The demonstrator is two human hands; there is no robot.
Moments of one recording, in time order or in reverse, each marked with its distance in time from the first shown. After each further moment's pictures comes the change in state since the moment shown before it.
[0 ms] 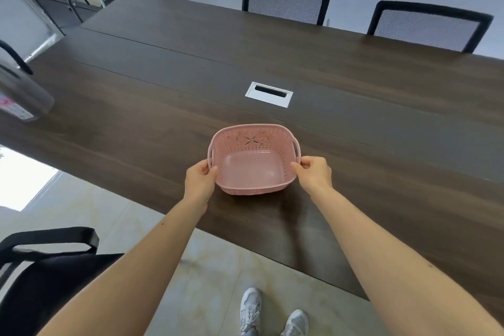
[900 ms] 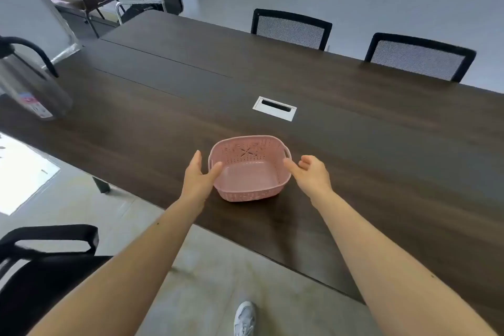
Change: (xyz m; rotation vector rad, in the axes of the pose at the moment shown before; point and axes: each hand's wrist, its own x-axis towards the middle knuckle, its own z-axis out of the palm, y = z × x) left_hand -0.025 0.010 -0.040 -0.052 -0.041 0.078; right_hand -0.036 -0.023 -0.004 0.102 -0.101 -0.069
